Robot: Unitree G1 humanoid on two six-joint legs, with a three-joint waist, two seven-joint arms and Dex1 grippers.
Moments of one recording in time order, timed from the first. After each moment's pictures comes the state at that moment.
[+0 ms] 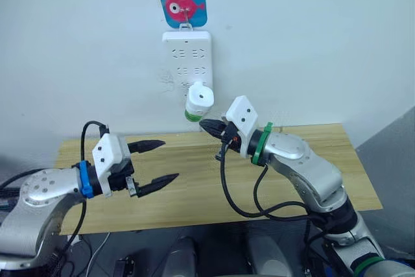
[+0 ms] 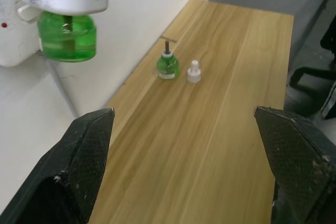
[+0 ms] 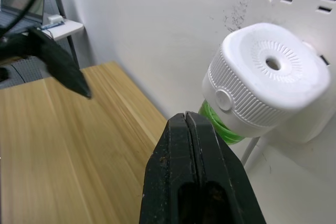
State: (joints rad) left arm 0.11 0.79 0.29 -0.50 -0.55 0.36 -1.02; right arm -0.54 -0.24 0.37 -0.40 0.23 0.69 0.47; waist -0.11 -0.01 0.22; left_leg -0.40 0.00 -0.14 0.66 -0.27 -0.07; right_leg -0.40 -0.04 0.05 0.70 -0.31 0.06
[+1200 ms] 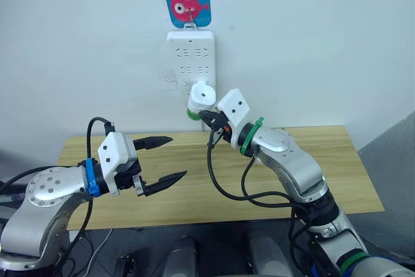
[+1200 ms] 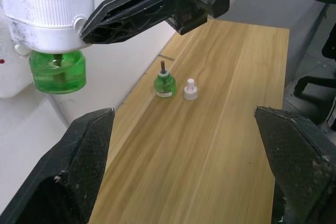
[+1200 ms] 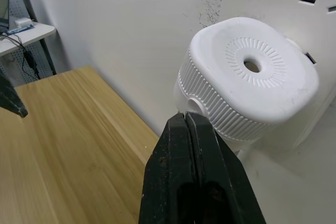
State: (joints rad) left arm 0.06 0.78 0.26 -0.53 -0.55 0.36 -0.99; right arm -0.58 -0.14 0.33 -0.29 0.14 0.70 0.41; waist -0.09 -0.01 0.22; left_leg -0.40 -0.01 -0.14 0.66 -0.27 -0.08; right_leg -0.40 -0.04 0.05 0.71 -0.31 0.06
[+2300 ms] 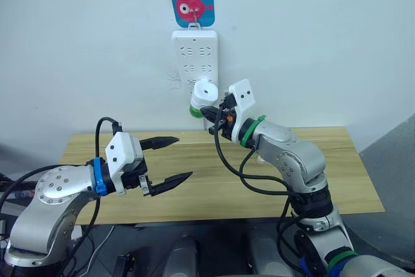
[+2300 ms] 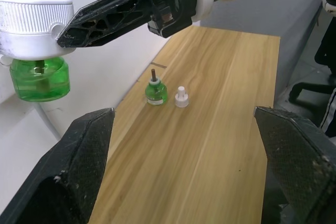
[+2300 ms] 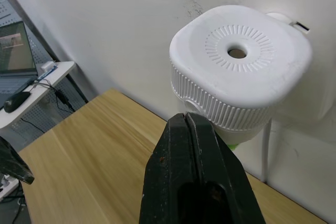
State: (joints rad) left arm 0.03 0.76 0.21 -0.52 -0.55 0.36 -0.99; right arm -0.62 -0.05 0.16 -0.27 0.35 0.91 0.34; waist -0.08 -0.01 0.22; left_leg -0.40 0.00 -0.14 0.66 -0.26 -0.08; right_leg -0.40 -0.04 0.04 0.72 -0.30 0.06
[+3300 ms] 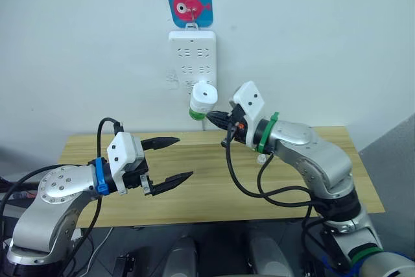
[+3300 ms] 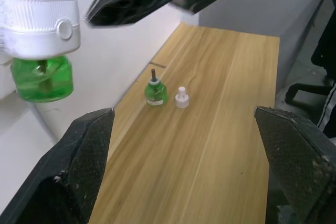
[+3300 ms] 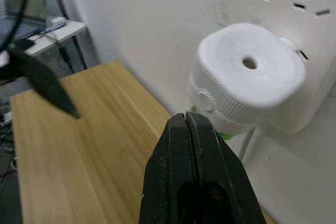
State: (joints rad) left arm 0.03 0.76 0.20 -0.48 -0.55 0.36 -0.98; right arm -0.60 -0.32 0.25 -0.49 0.38 0.90 0.52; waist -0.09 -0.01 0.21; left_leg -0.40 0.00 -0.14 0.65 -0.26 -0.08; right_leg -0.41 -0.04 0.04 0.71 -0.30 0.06
